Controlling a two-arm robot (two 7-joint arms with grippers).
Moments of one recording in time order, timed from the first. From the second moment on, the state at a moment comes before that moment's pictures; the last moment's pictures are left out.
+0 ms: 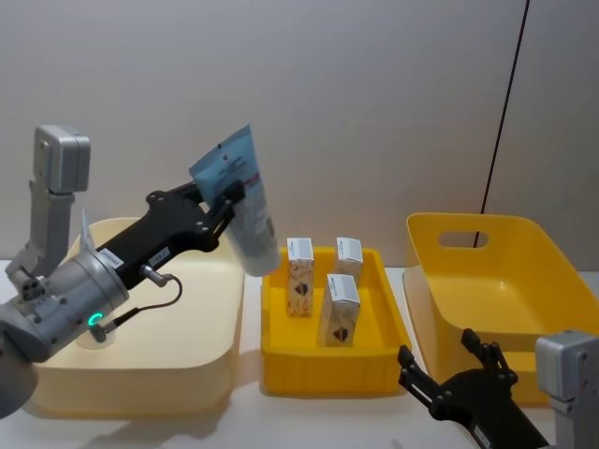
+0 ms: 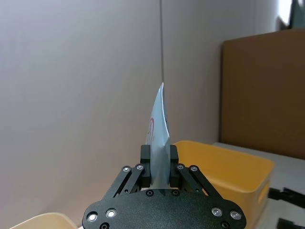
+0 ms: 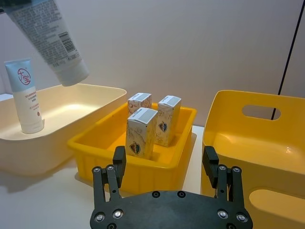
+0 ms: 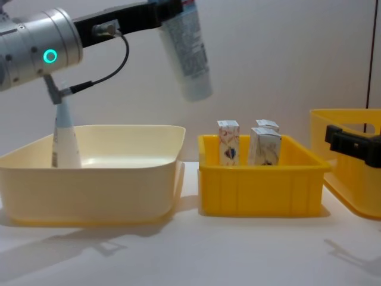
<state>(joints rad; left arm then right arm) -0.59 0.27 0.32 -1.34 -0.56 -0.02 -0.58 -0.01 0.34 -0.23 -1.77 0.29 0.03 0.07</state>
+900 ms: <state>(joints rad) -0.71 0.18 0.41 -1.18 -0.73 0.05 -0.83 -0.01 0.34 -0.23 -1.78 0.29 0.05 0.08</state>
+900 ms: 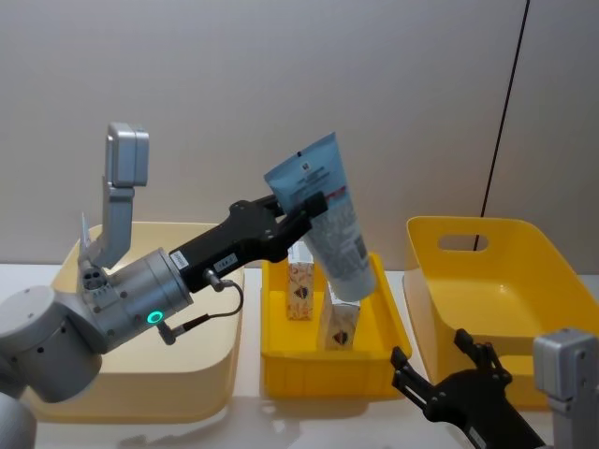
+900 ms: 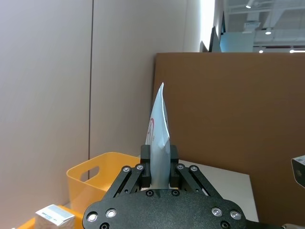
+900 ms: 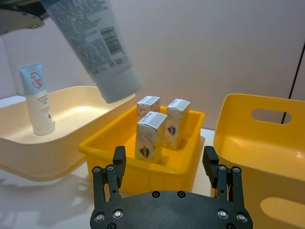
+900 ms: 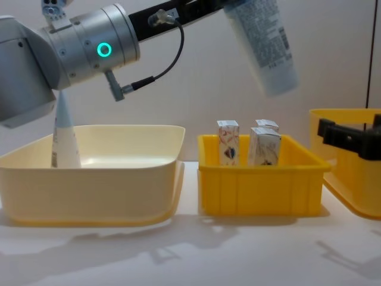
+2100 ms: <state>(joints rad) -0.73 0.15 0.42 -1.14 -0.76 0.06 -0.88 0.04 0.24 -0.27 -1.96 0.23 0.16 0.00</state>
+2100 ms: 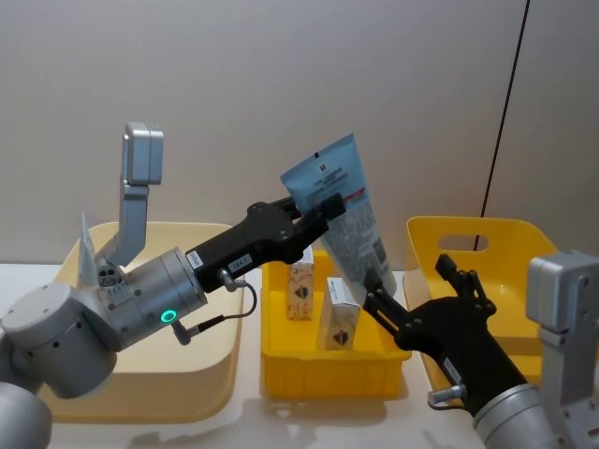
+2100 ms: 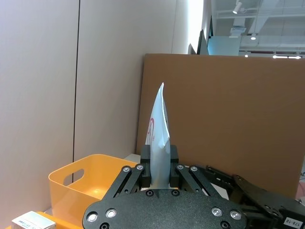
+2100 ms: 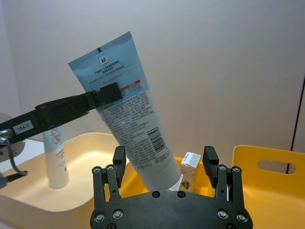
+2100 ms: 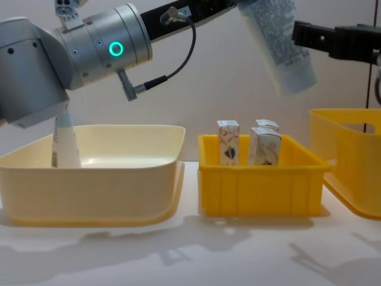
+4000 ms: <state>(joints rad) -0.73 0.15 0.42 -1.14 -0.76 0.06 -0.88 0.22 0.13 -0.39 -1.70 -0.10 0.08 -0.12</state>
